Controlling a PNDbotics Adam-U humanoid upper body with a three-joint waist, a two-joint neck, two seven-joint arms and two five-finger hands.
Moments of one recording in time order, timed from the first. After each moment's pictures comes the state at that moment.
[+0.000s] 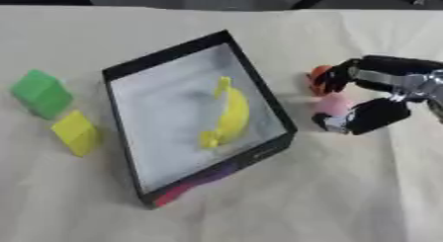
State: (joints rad) left arm -0.24 0.30 0.10 -1.98 0.28 0.06 0.18; right arm -0.68 -1.02 0.48 -1.78 0.27 0.24 0.51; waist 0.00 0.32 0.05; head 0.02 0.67
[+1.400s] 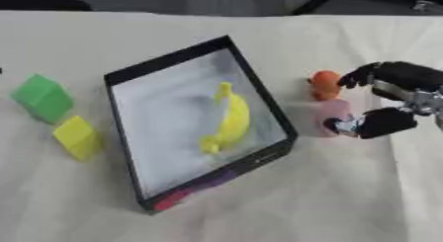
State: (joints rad) left arm -0.24 0.30 0.09 -1.98 0.27 0.06 0.17; right arm -0.61 -1.03 0.47 -1.70 0.48 0.25 0.46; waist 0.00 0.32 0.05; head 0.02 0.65
